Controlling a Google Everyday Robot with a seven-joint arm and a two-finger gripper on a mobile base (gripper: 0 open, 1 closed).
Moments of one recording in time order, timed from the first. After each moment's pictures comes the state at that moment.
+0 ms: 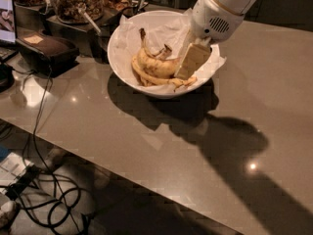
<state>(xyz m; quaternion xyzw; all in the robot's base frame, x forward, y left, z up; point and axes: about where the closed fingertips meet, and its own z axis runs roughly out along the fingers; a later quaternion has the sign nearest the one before) 0.544 -0.073 0.956 -0.64 0.73 0.10 0.19</state>
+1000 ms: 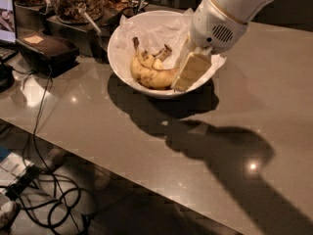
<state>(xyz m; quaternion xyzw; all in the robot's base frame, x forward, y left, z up) 0.503 -0.061 0.957 -0.65 0.72 0.14 0.19</state>
